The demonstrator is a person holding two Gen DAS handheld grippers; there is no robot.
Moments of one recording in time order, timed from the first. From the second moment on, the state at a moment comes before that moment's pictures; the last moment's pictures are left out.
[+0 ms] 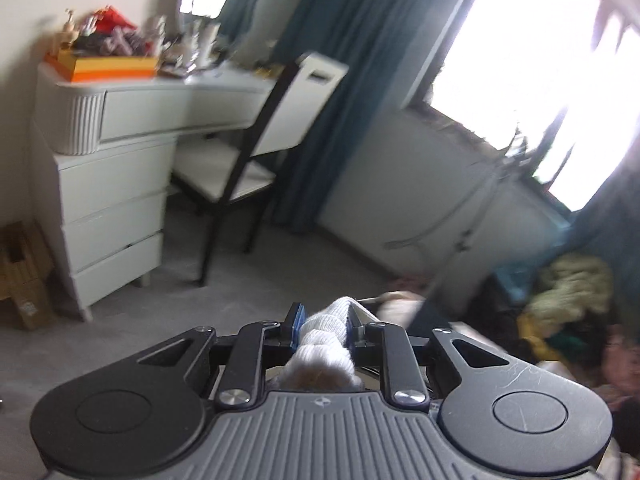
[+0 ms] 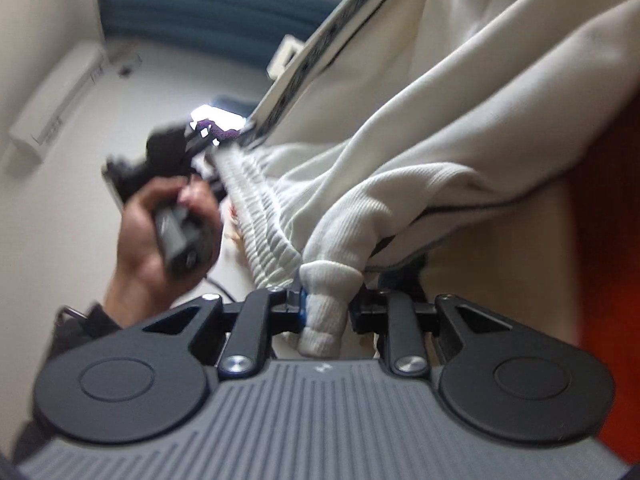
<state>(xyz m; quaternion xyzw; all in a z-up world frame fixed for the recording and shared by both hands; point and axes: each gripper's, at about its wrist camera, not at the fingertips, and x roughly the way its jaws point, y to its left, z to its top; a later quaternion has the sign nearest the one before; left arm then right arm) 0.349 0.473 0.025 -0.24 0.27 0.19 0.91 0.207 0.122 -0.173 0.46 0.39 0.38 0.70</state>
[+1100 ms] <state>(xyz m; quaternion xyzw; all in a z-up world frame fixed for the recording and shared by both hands) 0.096 0.174 0.073 -0.16 0.22 0.01 0.96 0.015 -0.092 -0.005 0.19 0.20 0.30 0.91</state>
